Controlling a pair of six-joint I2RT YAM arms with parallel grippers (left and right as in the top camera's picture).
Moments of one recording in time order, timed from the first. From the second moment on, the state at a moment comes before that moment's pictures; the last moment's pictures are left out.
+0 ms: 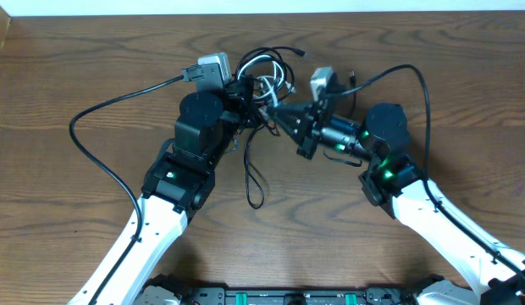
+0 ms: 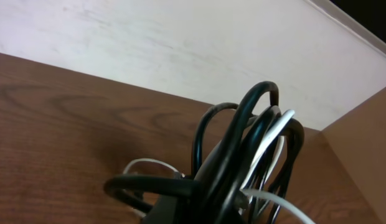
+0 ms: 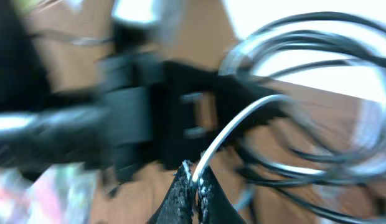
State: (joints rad) left arm -0.43 1.21 0.94 0.00 -0.04 -0.55; right arm 0.50 1.39 0.80 0.64 -0.74 0.46
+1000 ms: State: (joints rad) left arm -0.35 1.19 0.94 0.09 -0.04 -0.62; right arm 0.52 1.39 0.80 0.32 -1.17 -0.13
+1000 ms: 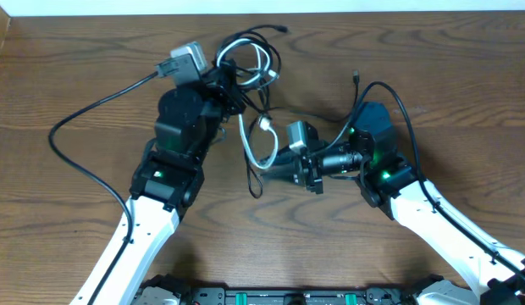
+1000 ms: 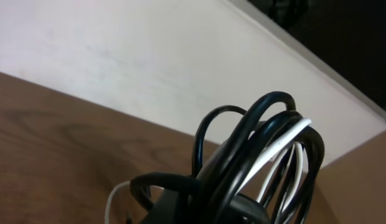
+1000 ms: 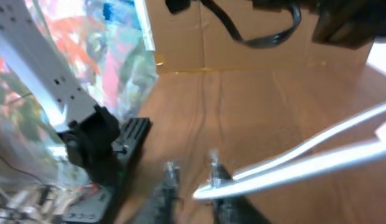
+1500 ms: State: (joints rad) left arm -0.34 1.16 0.94 0.10 -0.05 -0.60; right arm 0.46 1.39 0.80 0.25 -0.65 0.22
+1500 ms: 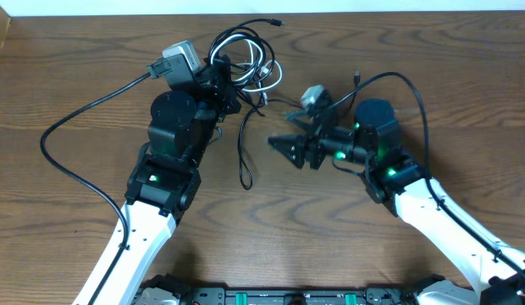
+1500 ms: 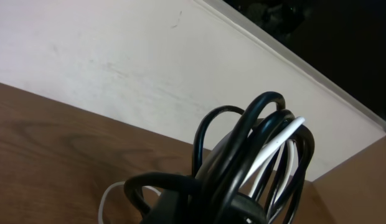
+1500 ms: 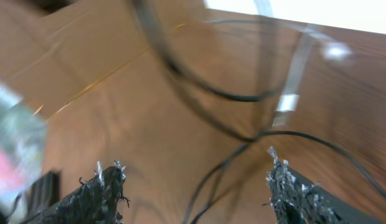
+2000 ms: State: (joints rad) left arm -0.34 1.15 0.94 0.06 0.25 -0.30; right arm 0.31 1.39 0.80 0.64 -0.78 0.29
